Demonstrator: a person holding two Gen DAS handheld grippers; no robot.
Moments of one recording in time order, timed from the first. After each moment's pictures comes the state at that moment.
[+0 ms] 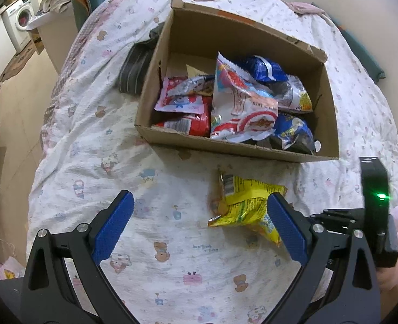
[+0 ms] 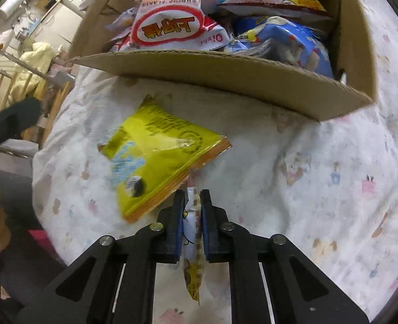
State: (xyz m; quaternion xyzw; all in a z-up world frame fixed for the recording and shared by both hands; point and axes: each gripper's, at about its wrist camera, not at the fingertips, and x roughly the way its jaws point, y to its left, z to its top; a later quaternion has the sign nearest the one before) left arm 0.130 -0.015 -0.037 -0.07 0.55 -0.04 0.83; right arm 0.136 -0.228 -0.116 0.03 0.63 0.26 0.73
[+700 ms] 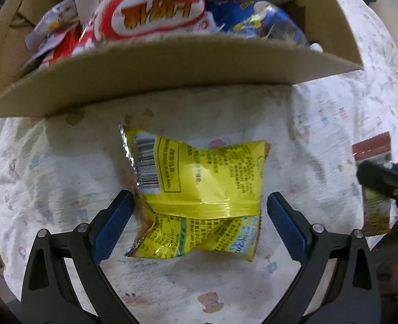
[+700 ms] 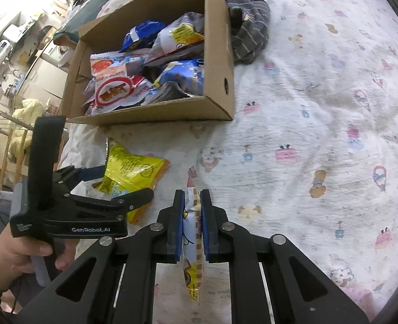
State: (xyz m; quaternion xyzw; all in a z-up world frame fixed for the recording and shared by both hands) left arm 0.153 -0.119 -0.138 0.03 0.66 -0.12 0.74; right arm 0.128 -0.317 -0.087 0.13 0.59 0.18 0.78
